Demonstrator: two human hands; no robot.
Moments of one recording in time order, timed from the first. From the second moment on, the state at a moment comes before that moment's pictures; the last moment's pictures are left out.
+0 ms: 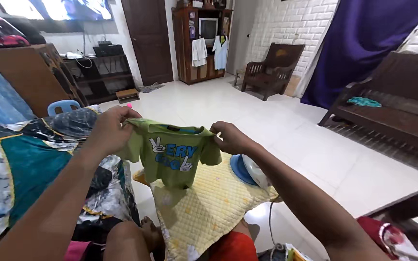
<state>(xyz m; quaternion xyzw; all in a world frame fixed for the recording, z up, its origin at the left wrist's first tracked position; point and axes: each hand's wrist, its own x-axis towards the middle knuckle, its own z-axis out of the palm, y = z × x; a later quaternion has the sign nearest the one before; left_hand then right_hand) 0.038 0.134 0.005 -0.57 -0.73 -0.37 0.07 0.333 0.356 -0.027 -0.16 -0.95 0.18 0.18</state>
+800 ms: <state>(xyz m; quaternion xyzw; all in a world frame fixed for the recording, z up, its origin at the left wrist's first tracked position) 0.069 0.107 -0.018 -0.60 -0.59 -0.46 0.28 0.385 0.328 0.021 -0.10 -0.85 -0.04 0.51</state>
